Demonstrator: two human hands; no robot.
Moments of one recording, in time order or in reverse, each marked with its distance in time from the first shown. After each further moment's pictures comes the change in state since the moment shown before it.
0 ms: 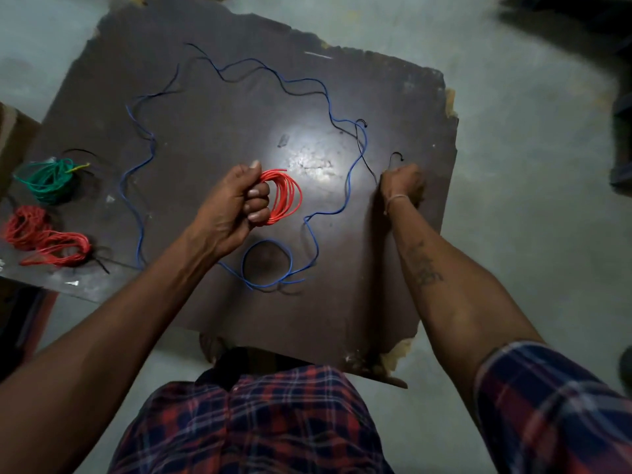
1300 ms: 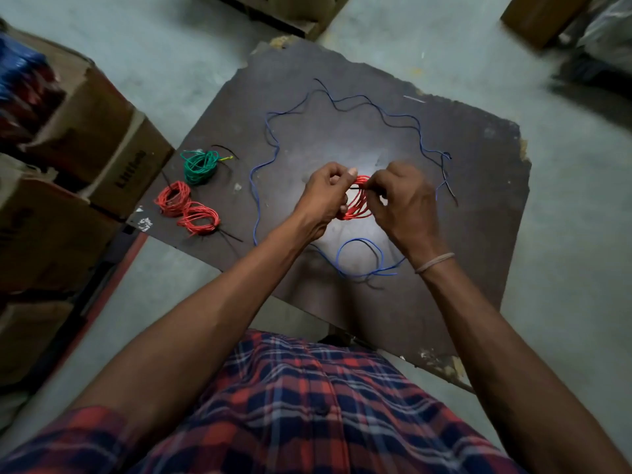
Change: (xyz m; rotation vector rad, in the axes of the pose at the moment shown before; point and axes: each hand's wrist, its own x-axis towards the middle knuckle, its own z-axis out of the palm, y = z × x) left_hand -0.074 0.044 -0.043 0.412 0.238 0.265; right_hand -0.296 -0.087 -0.060 -0.060 0.020 -1.375
